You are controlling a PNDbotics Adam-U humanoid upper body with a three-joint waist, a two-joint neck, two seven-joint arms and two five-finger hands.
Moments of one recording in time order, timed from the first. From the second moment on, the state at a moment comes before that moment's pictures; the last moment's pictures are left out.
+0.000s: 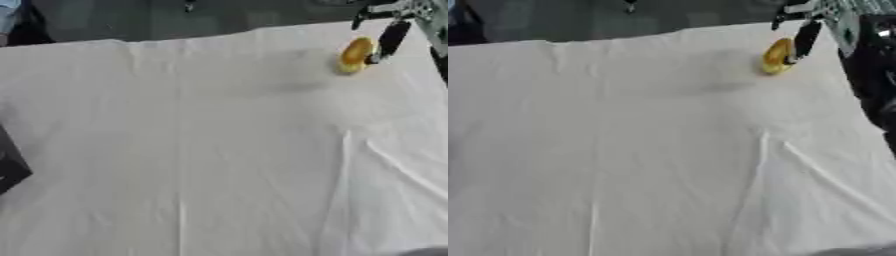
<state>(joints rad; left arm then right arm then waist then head) -0.51 0.58 -0.02 -1.52 -0.10 0.30 0.25 -1.03 -0.72 0.14 -0.89 1.10 -0.19 0.73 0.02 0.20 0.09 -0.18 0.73</state>
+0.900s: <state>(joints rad) -0.52 0.58 -0.02 -1.52 -0.09 0.29 0.26 -1.03 -0.73 0.14 -0.88 1.25 -0.28 0.63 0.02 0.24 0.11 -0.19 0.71</state>
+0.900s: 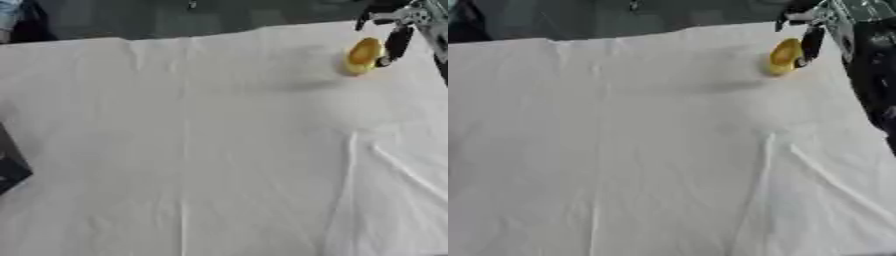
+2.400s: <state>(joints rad) -0.51 0.58 -0.02 -1.52 -0.06 0.29 0.28 -1.03 -0.73 0.08 -0.83 1.43 -0.18 0.49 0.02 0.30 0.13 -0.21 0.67</state>
